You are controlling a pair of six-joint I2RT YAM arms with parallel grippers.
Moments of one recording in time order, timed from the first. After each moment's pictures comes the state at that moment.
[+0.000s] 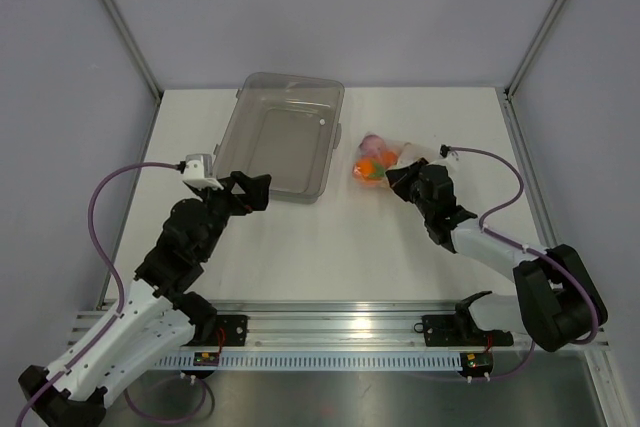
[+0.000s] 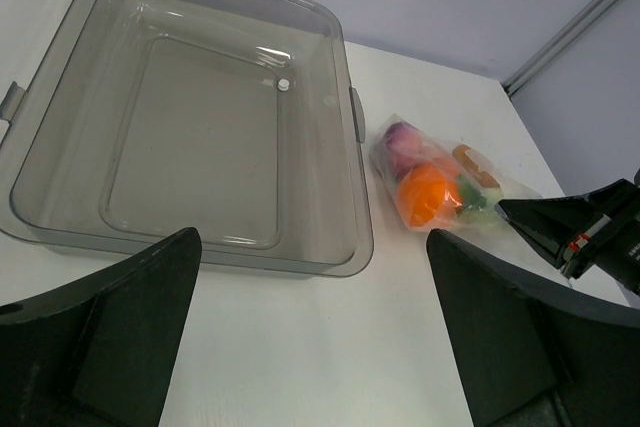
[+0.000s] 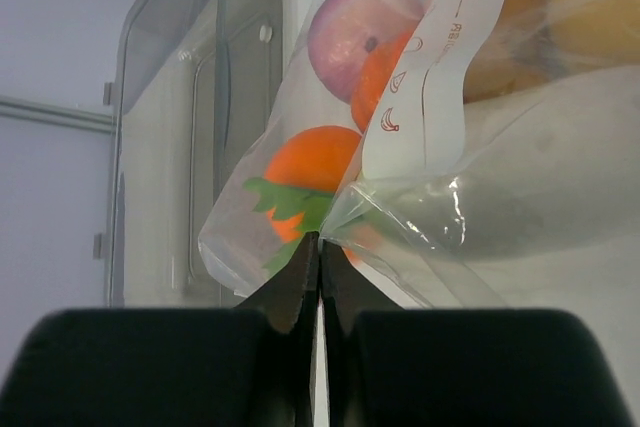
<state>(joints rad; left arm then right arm) -0.61 0.59 0.58 -0.08 -0.33 -0.47 0.42 1.30 0.54 0.42 0.18 0.98</state>
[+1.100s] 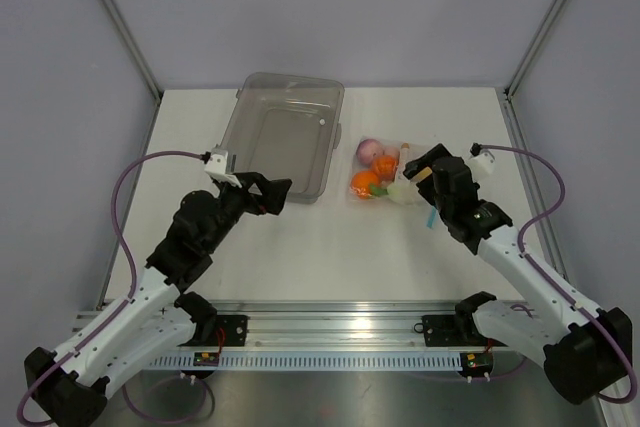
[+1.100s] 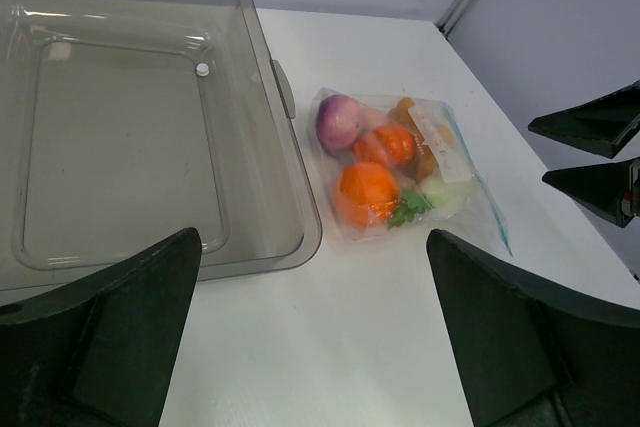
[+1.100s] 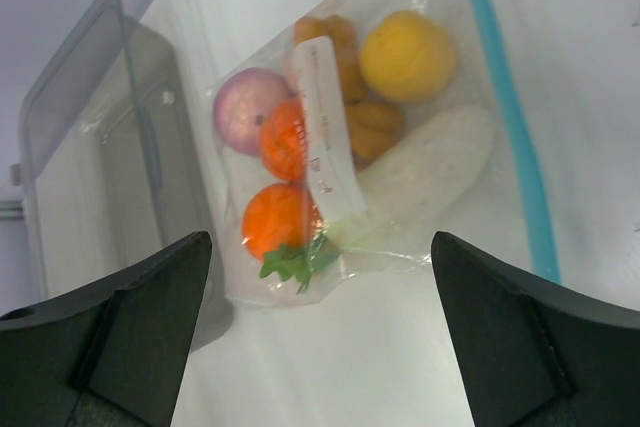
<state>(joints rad) -0.61 0.69 0.58 0.04 -0.10 -0.39 0.44 0.99 0.75 -0.30 0.41 1.04</state>
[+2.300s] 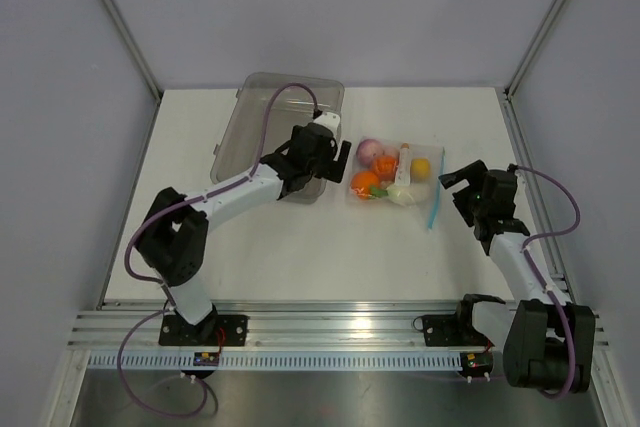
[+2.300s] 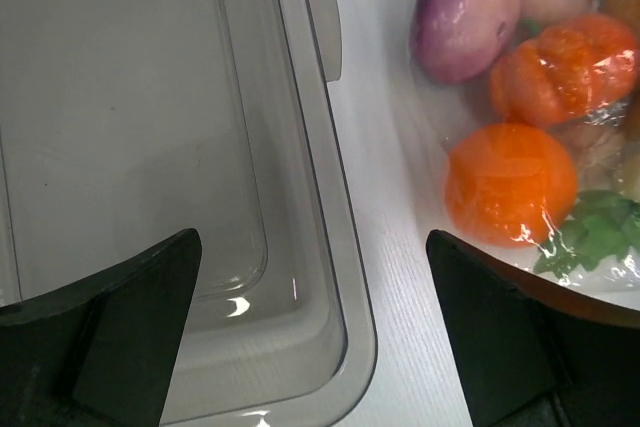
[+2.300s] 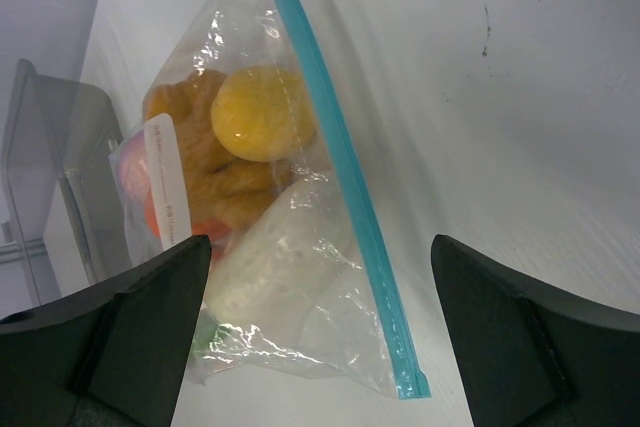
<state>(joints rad) -0.72 1.68 1.23 -0.17 -0.29 -0.21 -0.10 1.06 0.50 -0.05 -0.06 0.91</state>
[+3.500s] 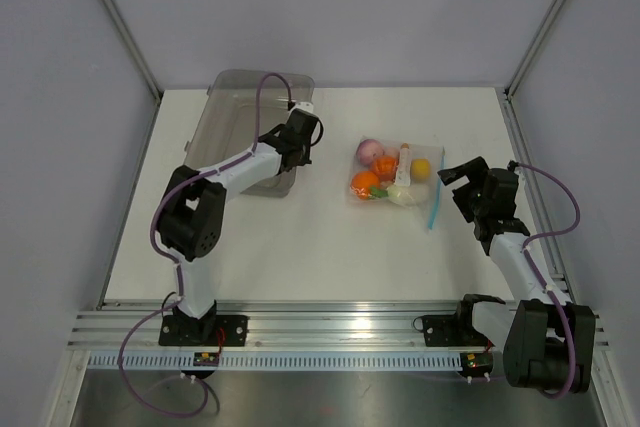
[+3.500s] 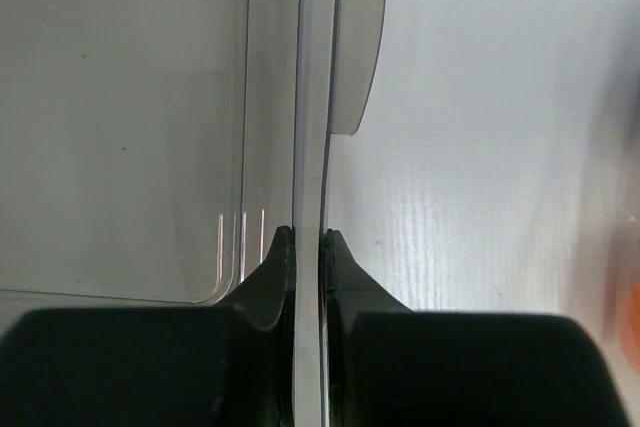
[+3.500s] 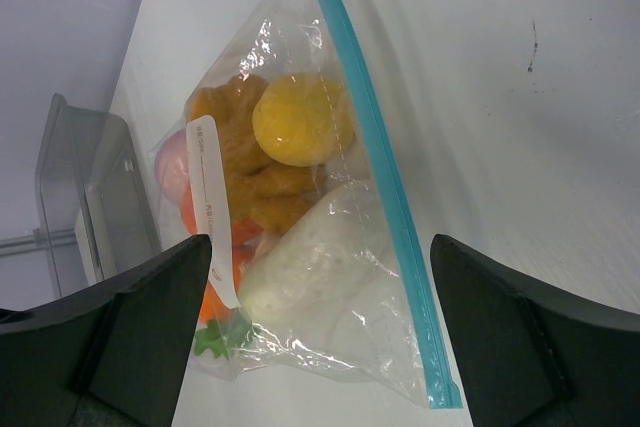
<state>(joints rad) -0.56 1.93 1.43 -0.34 -0.36 -0.30 -0.10 1.05 0.50 0.02 -0.10 0.92</state>
